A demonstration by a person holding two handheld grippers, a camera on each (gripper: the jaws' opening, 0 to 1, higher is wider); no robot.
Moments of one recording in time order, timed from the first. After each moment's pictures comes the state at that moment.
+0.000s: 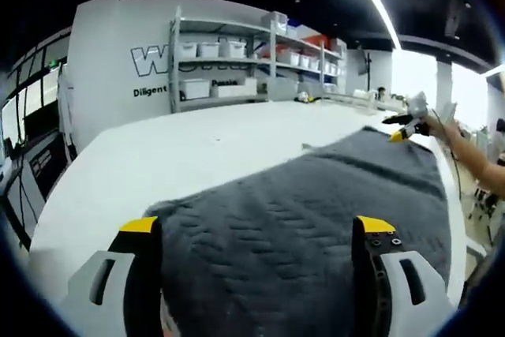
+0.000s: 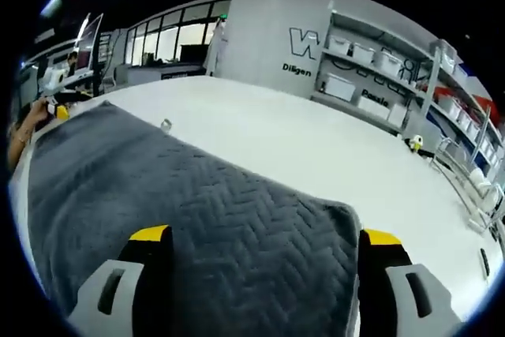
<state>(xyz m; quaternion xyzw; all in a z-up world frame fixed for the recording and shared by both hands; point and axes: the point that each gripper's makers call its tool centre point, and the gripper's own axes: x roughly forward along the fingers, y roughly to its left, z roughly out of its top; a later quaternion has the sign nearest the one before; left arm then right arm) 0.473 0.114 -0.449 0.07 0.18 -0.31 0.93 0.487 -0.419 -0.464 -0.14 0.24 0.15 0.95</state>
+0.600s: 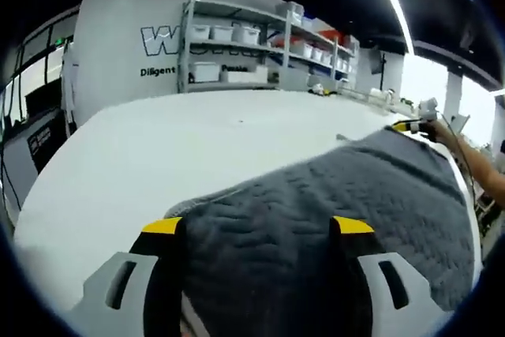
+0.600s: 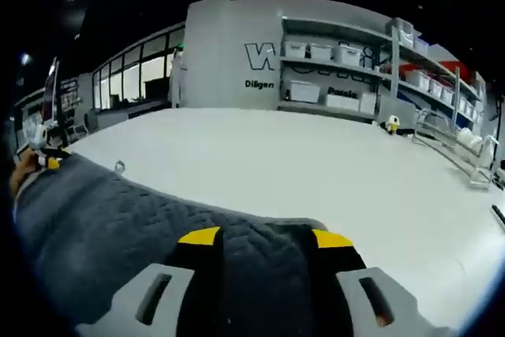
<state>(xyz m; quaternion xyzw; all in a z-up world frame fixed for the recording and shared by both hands) 0.531 0.141 -0.486 0.01 0.22 -0.30 0.93 0.538 -0.460 -0.475 -0.03 0.21 0.08 0.97</state>
